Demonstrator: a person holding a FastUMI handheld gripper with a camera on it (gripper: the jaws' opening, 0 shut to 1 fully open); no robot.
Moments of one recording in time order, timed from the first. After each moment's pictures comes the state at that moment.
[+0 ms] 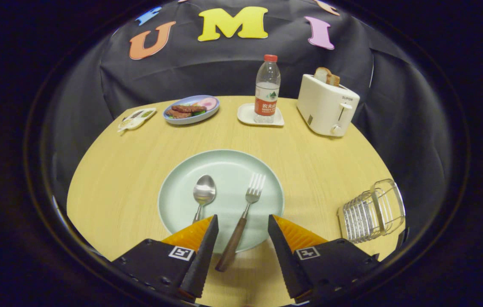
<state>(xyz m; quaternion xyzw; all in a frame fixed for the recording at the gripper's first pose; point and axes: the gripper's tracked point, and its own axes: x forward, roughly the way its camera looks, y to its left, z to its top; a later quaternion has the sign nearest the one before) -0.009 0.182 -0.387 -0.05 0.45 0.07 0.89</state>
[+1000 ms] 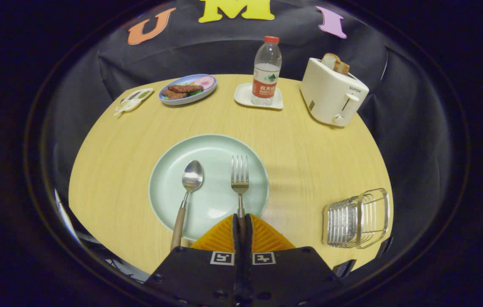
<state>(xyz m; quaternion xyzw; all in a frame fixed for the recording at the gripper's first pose) -0.015 0.146 -0.348 -0.08 0.54 0.09 0.84</state>
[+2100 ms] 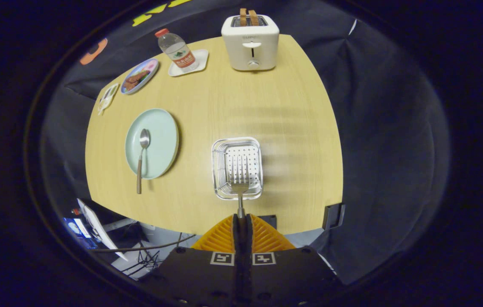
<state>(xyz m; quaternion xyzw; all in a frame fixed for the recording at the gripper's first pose) -0.046 -0.053 -0.273 -0.03 0.73 0.03 0.69</state>
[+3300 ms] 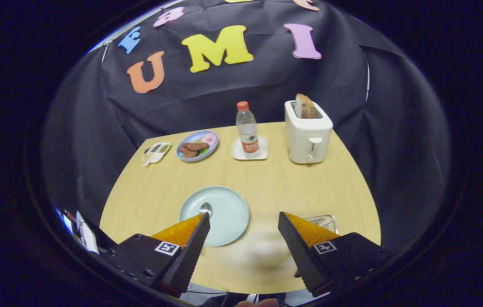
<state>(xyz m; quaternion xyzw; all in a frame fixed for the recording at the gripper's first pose) -0.005 0.126 -0.240 0.02 0.42 0.15 0.90</state>
